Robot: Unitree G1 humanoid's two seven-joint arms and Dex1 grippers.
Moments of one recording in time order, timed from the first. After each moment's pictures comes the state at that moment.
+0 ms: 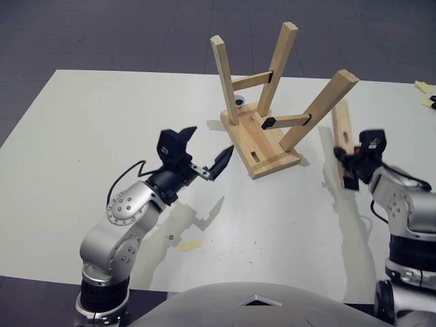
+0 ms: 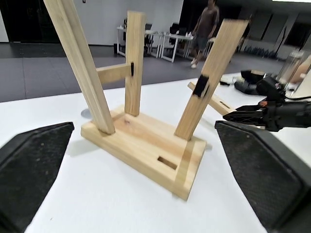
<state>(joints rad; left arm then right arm) -0.03 0.25 0.02 -0.73 -0.64 0.70 -0.24 -0.26 -0.52 -0.27 -0.16 0.32 0.84 0.09</state>
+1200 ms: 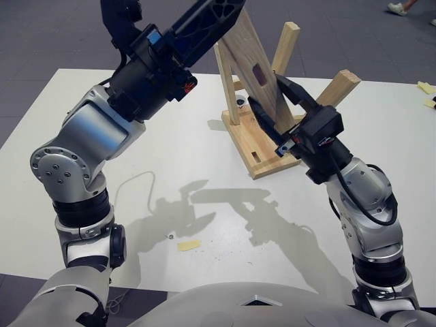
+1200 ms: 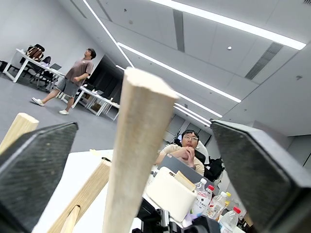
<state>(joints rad) -0.58 0.41 0.14 -0.44 -1.73 0.73 0.12 -0.14 -0.42 0.17 -0.67 0.12 0.17 0.36</state>
